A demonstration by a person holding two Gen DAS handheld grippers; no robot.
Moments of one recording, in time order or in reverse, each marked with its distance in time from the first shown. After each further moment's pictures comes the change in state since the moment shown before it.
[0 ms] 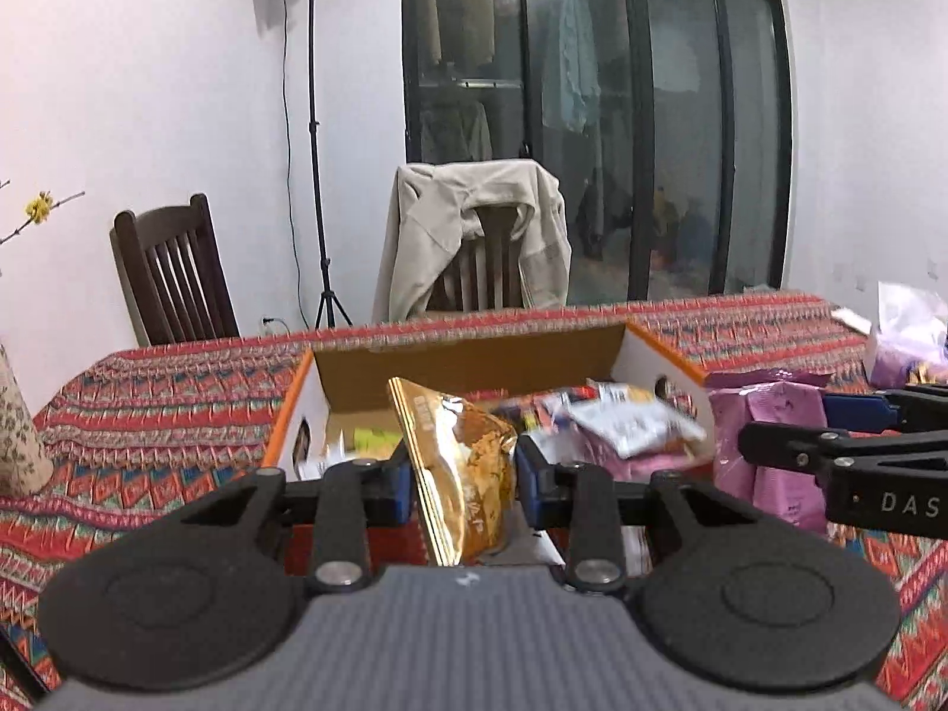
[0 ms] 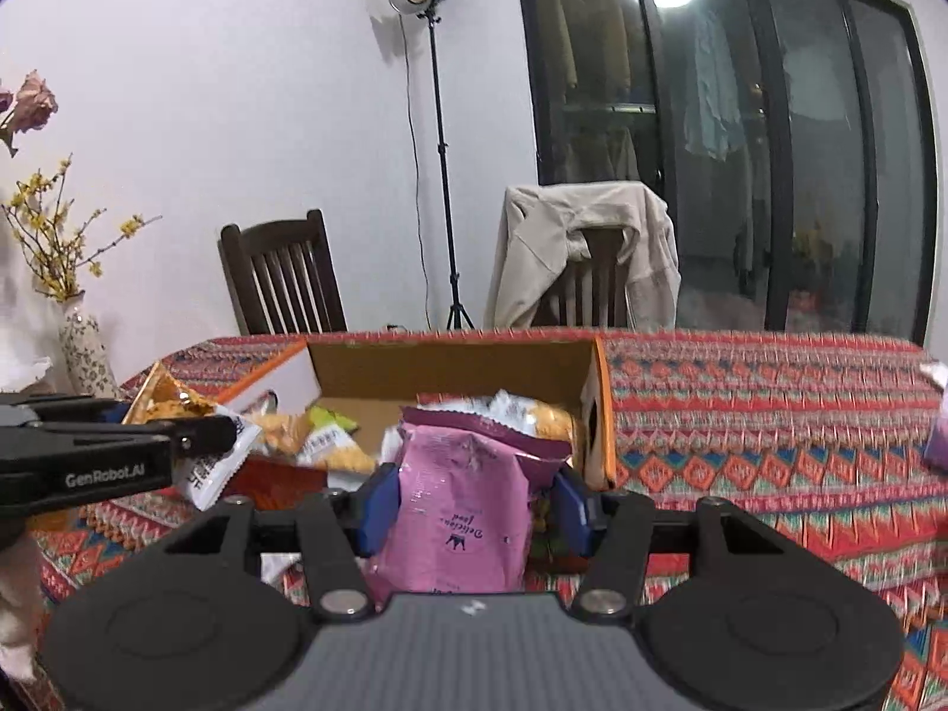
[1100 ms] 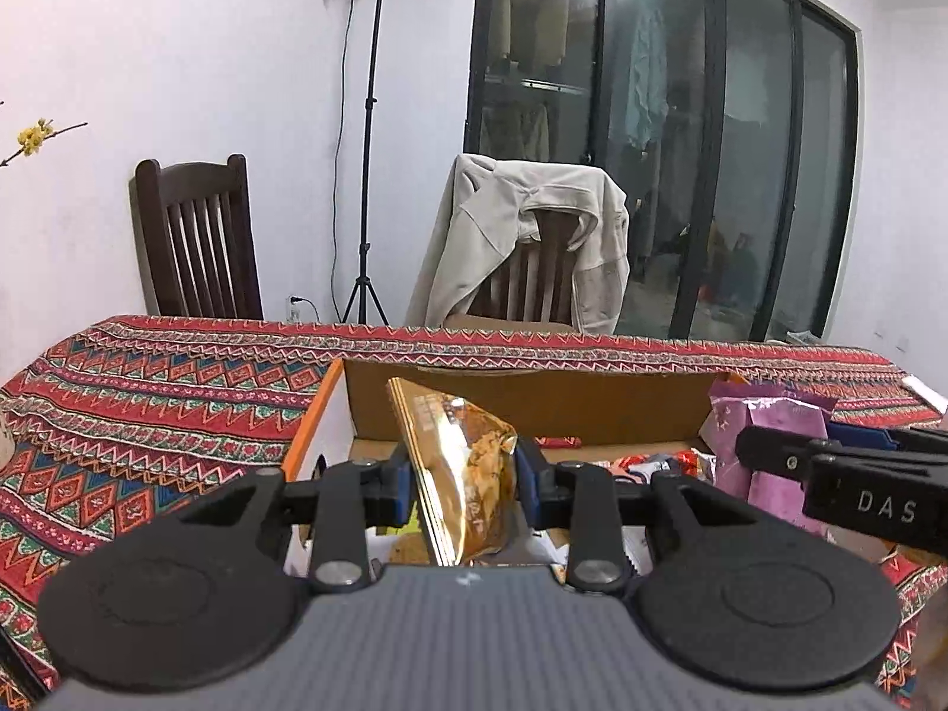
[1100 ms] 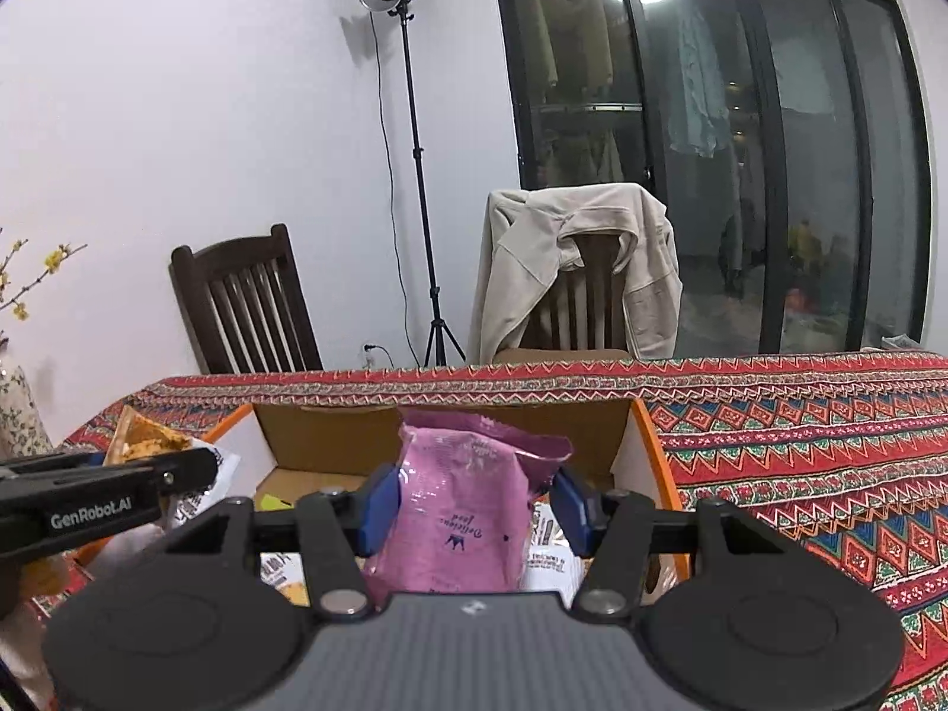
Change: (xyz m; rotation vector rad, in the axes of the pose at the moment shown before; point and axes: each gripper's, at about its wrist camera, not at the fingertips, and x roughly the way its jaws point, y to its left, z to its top) left arm 0.091 0.041 0.015 -0.133 0.006 0.054; right arm 0.121 0.001 0.041 0.046 -0.001 -0.040
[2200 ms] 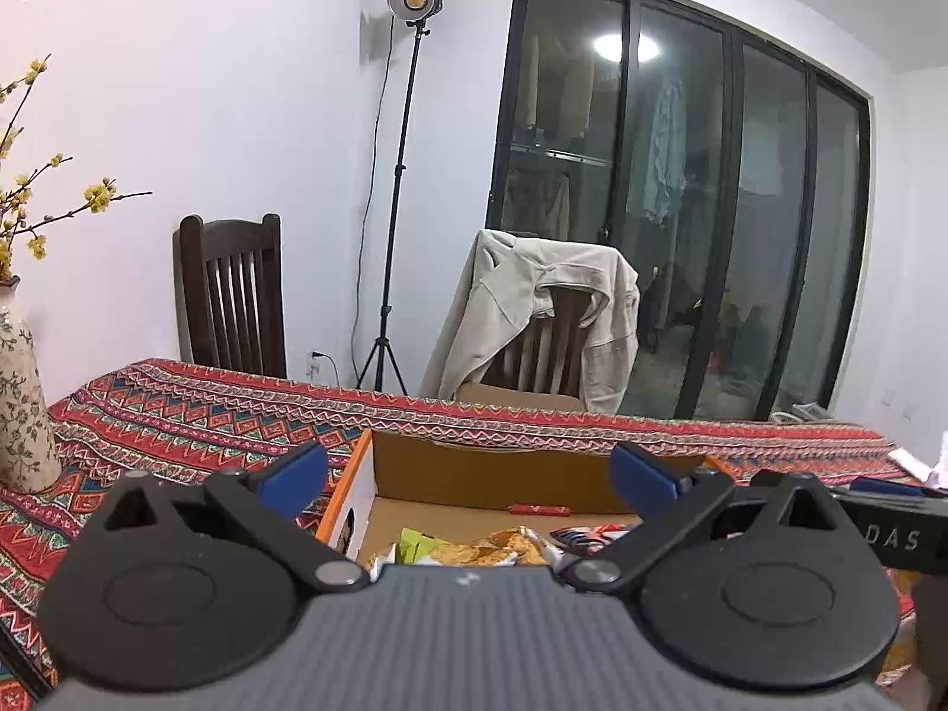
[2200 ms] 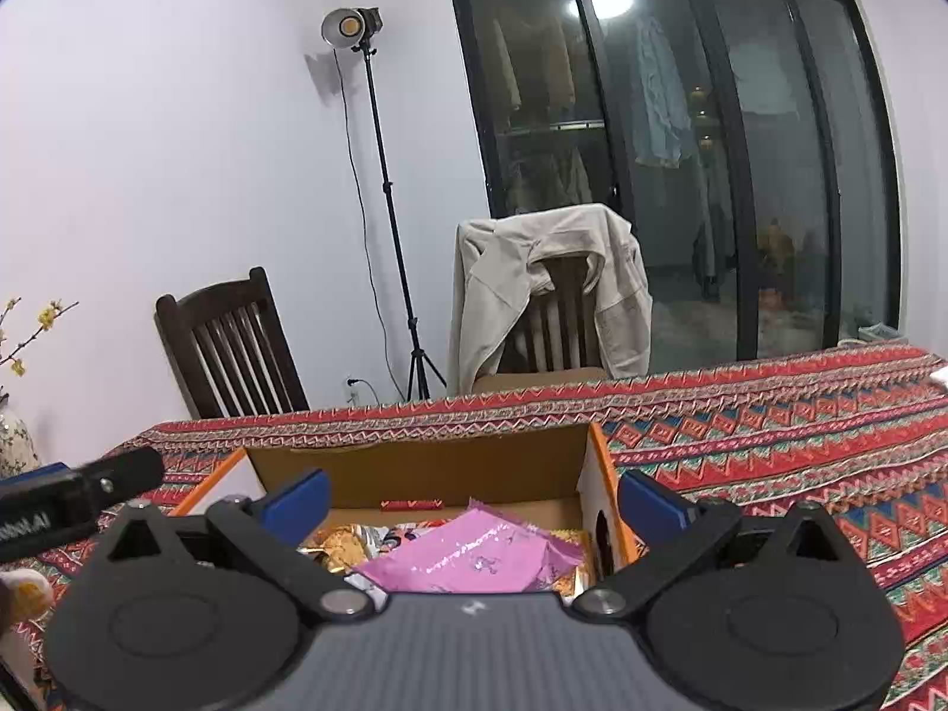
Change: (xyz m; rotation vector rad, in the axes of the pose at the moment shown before) left arm -0.066 0.000 0.019 -0.068 -0.136 0.029; right arm -0.044 -0.012 0.010 0.067 -0.066 -0.039
